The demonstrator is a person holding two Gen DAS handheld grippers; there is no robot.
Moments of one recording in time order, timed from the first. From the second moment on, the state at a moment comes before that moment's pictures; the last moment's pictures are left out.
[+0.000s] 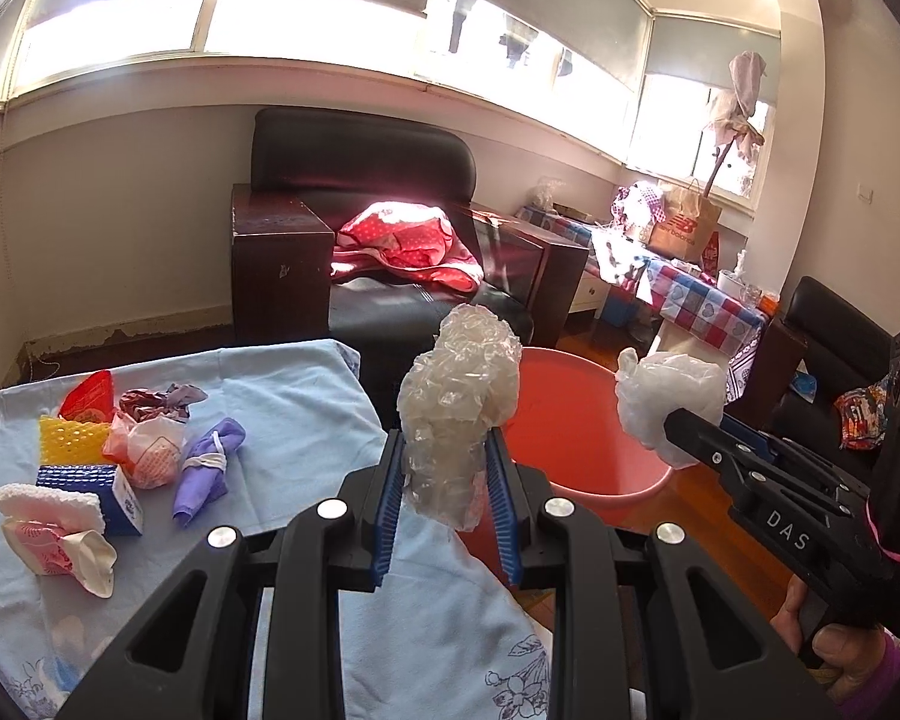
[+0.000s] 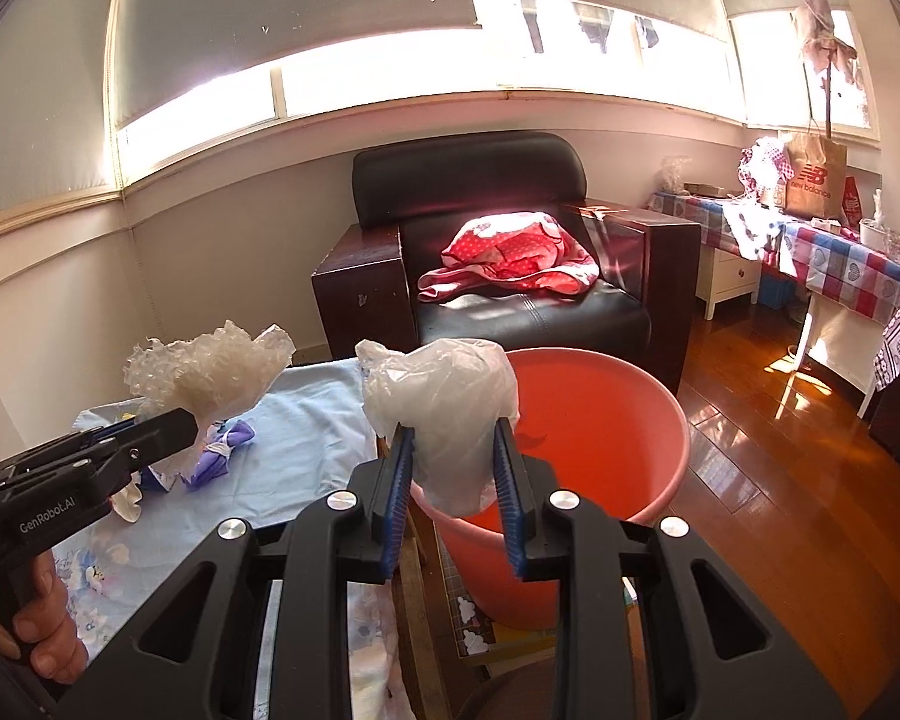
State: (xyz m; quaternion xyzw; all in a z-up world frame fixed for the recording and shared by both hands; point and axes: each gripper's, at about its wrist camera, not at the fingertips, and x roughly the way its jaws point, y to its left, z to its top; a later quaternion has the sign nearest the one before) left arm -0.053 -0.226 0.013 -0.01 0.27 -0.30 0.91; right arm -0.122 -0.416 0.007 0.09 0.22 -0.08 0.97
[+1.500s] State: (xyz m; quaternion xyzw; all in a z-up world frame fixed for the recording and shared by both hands) left arm 0.006 -0.345 -0.044 0.04 0.35 -0.35 0.87; right arm -0.067 -0.485 -0.061 0.17 0.32 -0.13 0.93
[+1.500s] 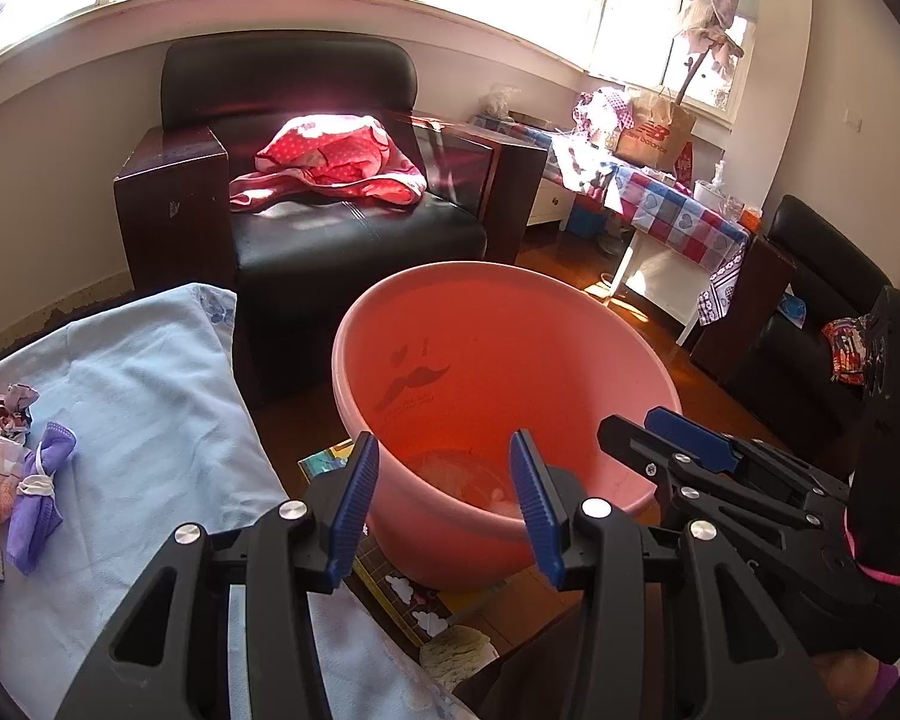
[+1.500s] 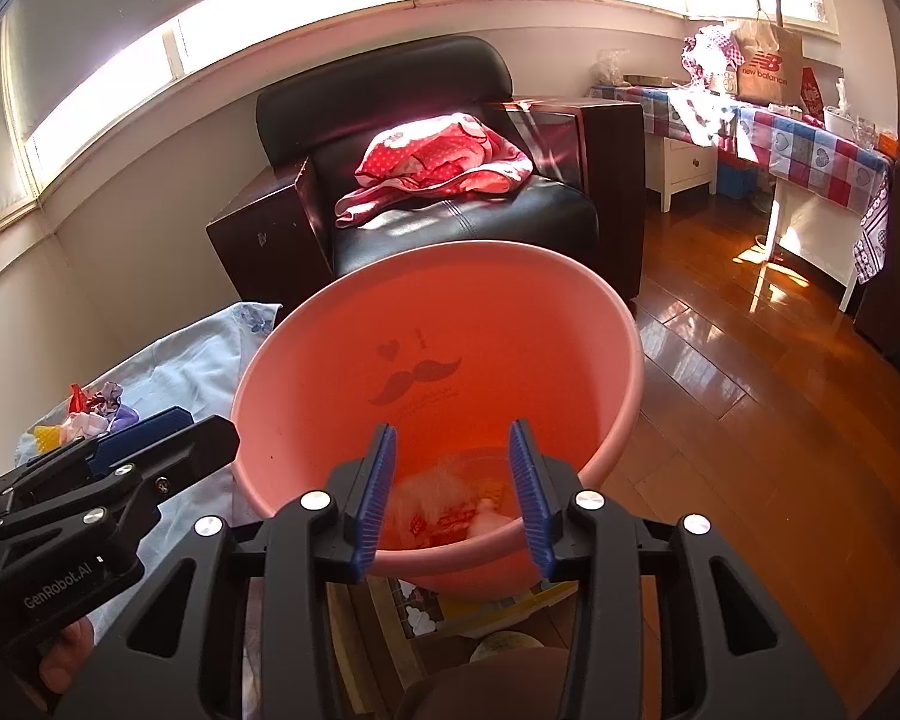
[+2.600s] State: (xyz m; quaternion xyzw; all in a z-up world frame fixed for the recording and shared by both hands) left arm -0.050 -0.226 0.007 0.00 0.28 -0.30 0.91; right arm -0.094 -0.384 -0.003 0.11 0.28 -0.07 0.95
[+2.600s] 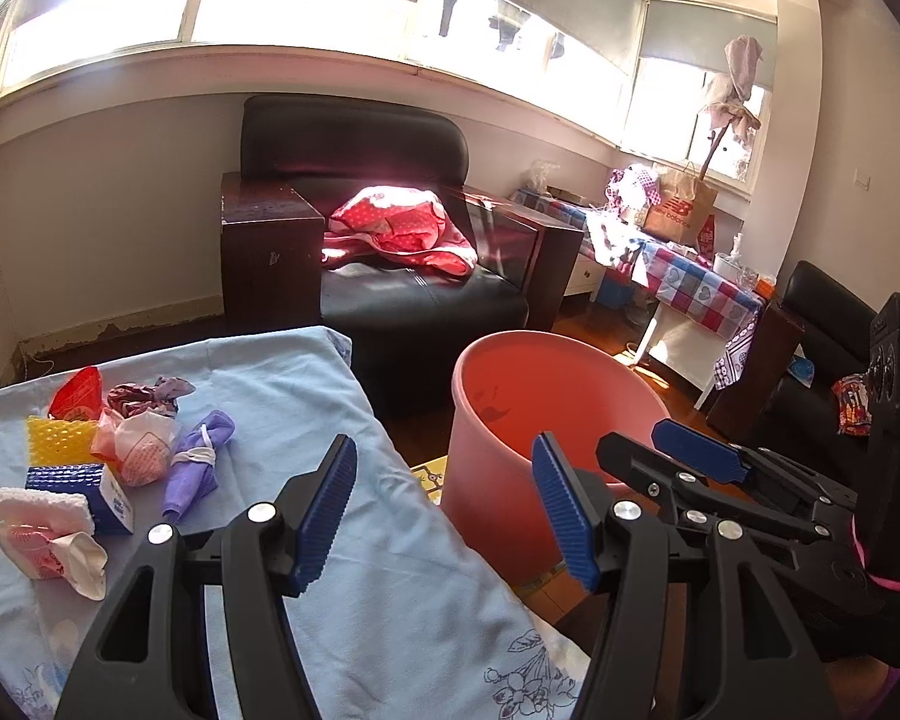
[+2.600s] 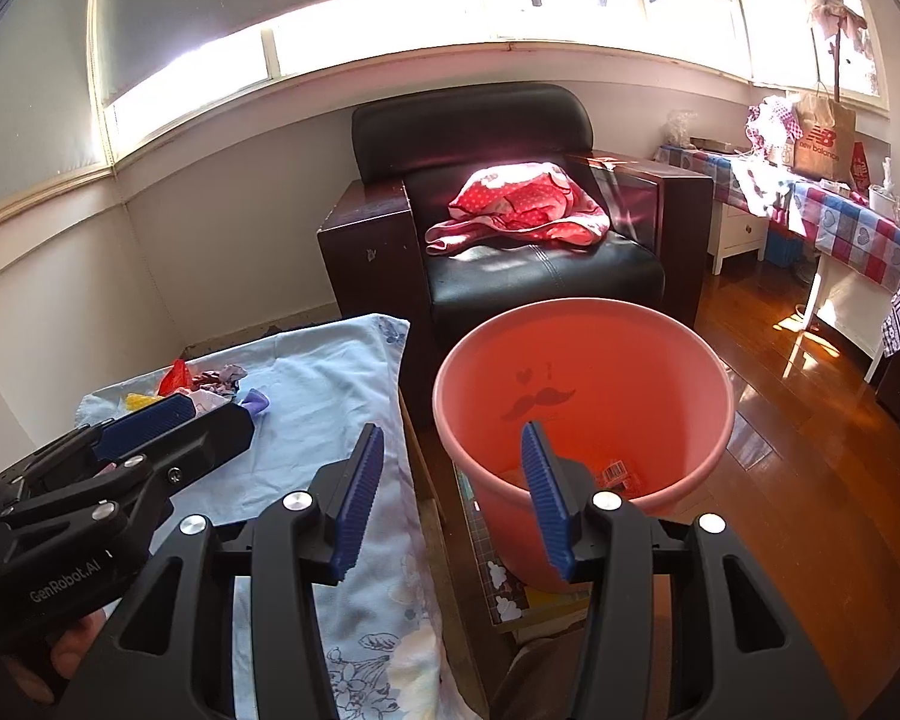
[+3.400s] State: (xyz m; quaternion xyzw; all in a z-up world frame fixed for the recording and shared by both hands) left arm -0.069 -0.100 -0.017 0.01 0.27 -0.20 0.94; right arm -0.074 -0.299 -0.008 0.06 0.27 -0.03 0.96
